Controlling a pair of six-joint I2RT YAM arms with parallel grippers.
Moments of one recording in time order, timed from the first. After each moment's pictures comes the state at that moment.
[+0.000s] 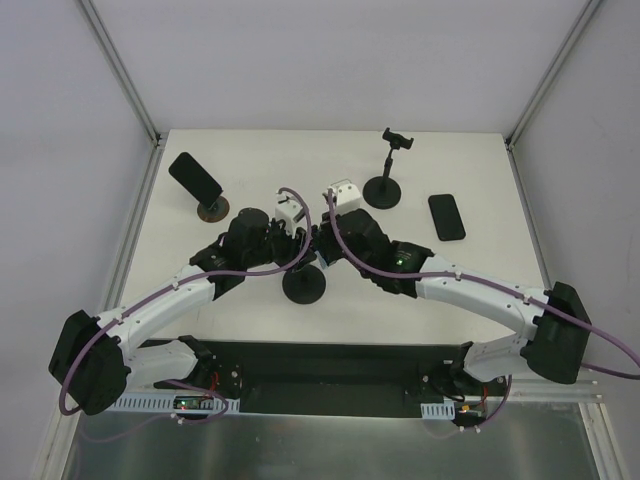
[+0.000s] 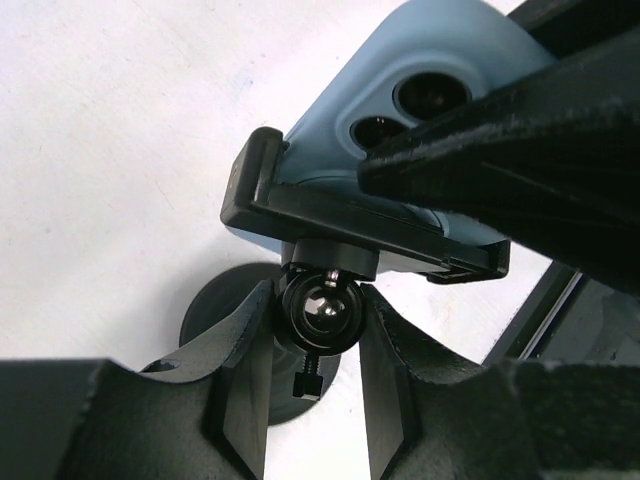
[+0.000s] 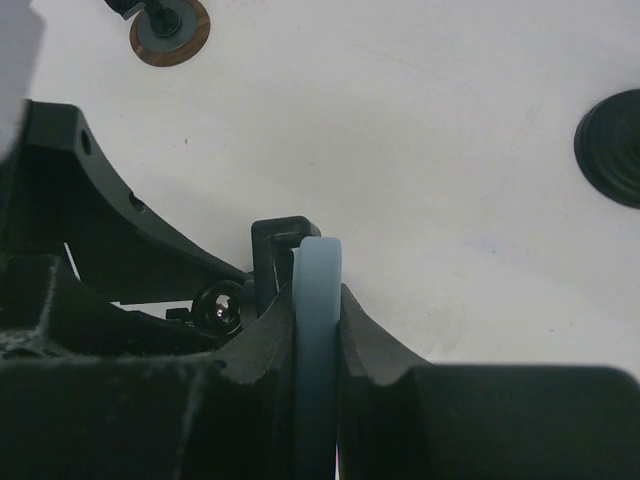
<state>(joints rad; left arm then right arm) -0.64 1.13 0.72 -0.11 0.23 -0.17 1.05 1.37 1.07 -0.18 0.45 0.29</state>
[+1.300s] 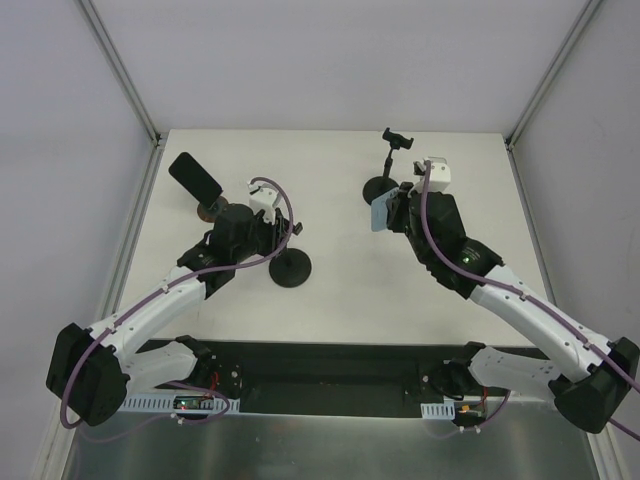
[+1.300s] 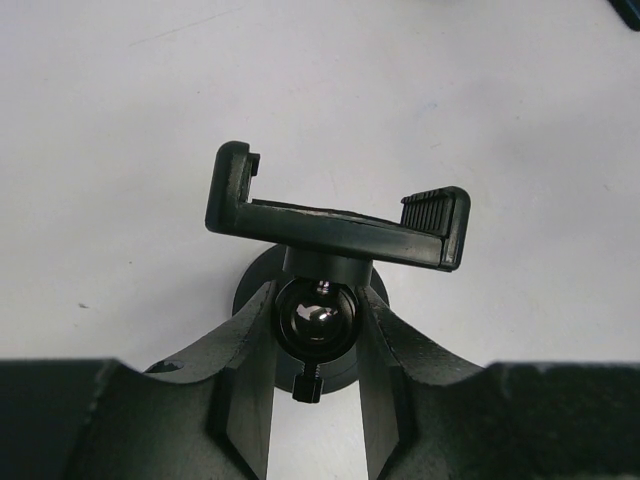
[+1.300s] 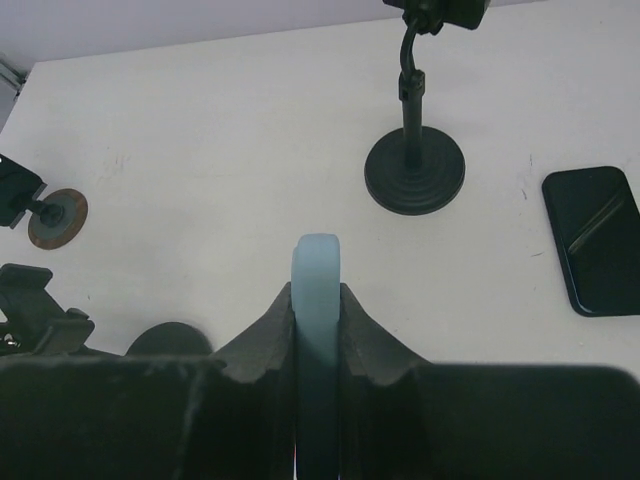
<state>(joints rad) -0.55 1.07 0.72 -0.13 0.04 -0.20 0.77 1.07 1.00 -0.27 0.55 0.42</state>
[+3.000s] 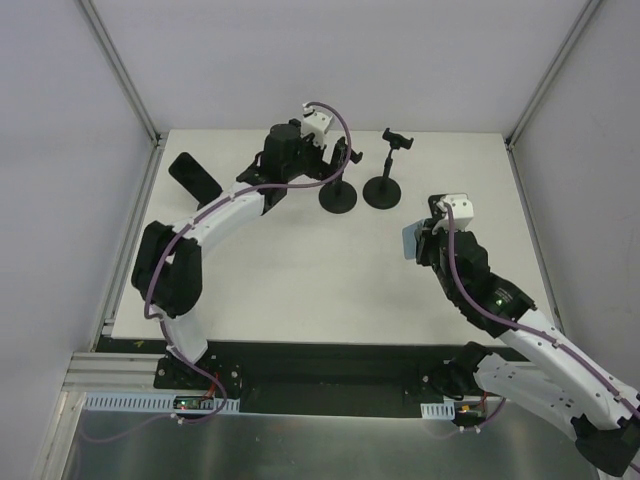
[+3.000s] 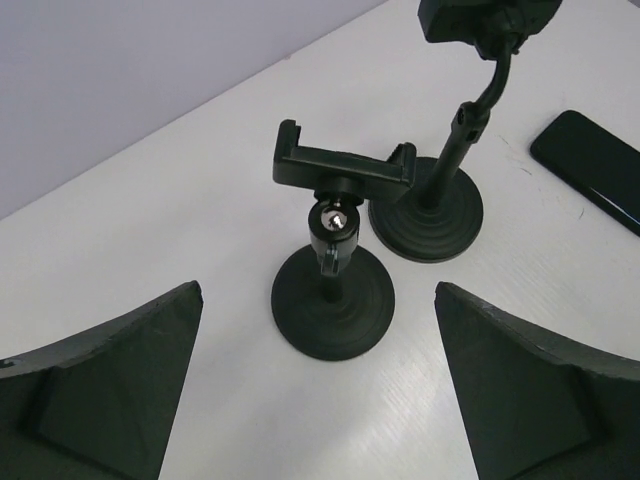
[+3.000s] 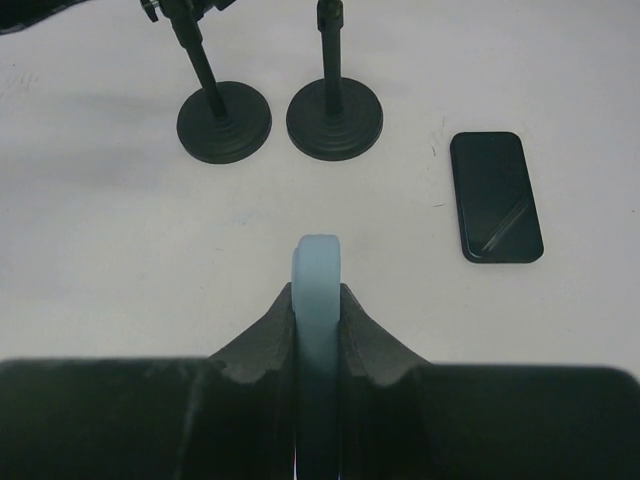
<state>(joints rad) -0.52 1.84 1.48 0.06 0.15 0.01 0.76 0.72 0.76 -0.37 0.56 0.24</state>
